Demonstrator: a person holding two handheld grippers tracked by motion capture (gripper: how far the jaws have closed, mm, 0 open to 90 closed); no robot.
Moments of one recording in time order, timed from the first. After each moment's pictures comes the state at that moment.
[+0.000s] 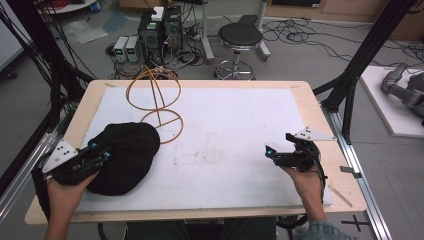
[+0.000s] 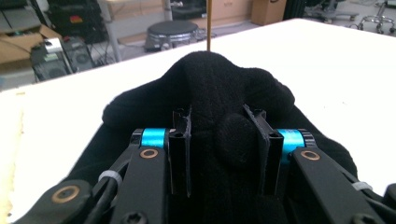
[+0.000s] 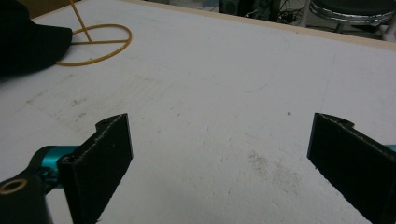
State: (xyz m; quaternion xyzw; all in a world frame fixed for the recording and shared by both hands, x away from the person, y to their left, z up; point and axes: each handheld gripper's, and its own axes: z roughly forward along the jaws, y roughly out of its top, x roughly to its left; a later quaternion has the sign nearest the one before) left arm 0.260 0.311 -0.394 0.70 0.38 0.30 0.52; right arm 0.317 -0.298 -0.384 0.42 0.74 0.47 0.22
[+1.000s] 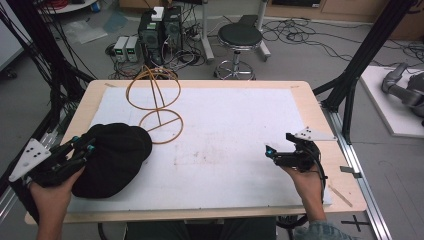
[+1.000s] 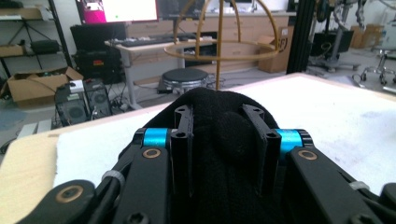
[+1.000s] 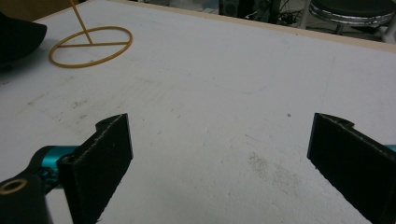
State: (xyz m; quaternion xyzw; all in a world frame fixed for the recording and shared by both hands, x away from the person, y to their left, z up) left arm 0.235 0.326 -0.355 0.63 0.37 0.35 0.58; right arm 0.317 -0.299 -0.383 0.42 0.74 0.48 0.22
